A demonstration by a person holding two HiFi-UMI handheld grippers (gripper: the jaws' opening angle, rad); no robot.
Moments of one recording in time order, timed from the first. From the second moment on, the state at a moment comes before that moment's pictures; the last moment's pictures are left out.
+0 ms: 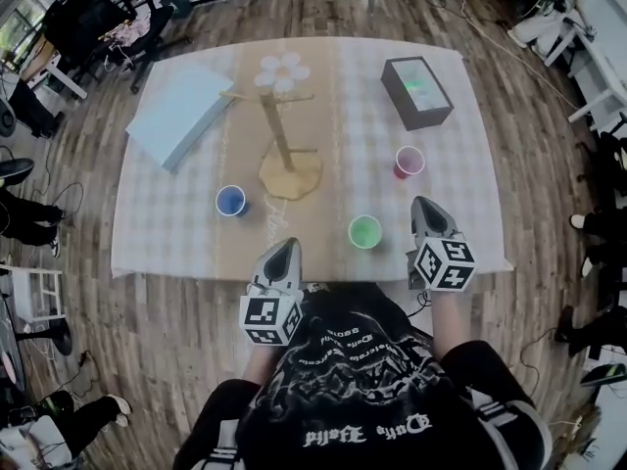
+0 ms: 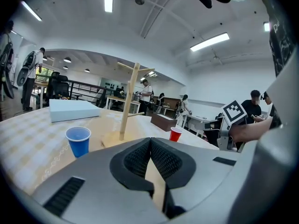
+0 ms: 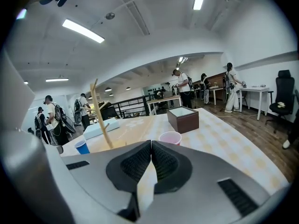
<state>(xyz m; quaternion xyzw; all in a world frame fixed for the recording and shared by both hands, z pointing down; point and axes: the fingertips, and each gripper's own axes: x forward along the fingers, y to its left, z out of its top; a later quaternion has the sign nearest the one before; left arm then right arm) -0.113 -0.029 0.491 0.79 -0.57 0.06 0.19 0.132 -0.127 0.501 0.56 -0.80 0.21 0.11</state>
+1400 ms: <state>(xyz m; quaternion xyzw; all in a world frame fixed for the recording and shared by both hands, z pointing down) -0.131 -0.056 0.478 0.71 -0.67 0.07 0.20 0.177 -0.277 0.566 0.49 -0.77 0.28 0.29</state>
